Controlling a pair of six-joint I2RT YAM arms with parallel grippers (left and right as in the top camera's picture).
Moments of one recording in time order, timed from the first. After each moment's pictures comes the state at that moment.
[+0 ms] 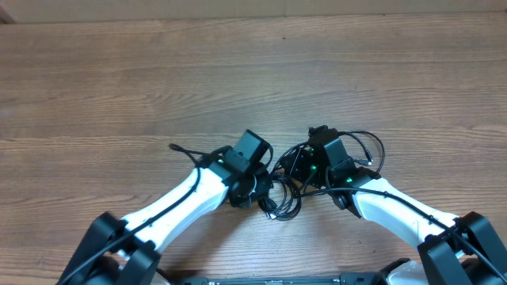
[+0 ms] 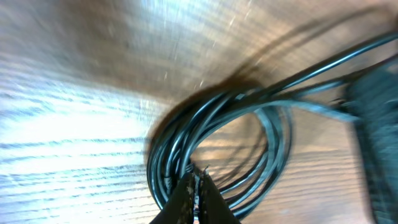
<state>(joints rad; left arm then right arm) -0.65 1.57 0.88 -0.57 0.24 -1.09 0.51 1.50 0.62 0.04 -0.27 0.96</state>
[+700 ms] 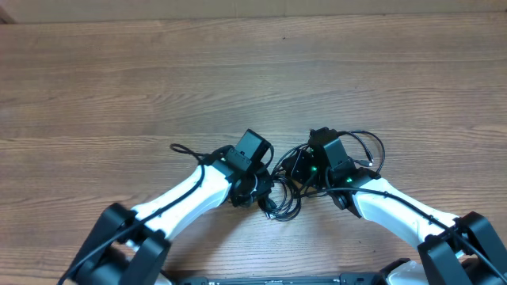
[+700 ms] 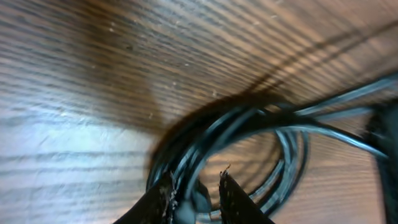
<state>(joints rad) -0.65 1.64 0.88 -0.53 0.25 -1.12 0.51 1.50 0.62 0.00 -0.25 0.96</state>
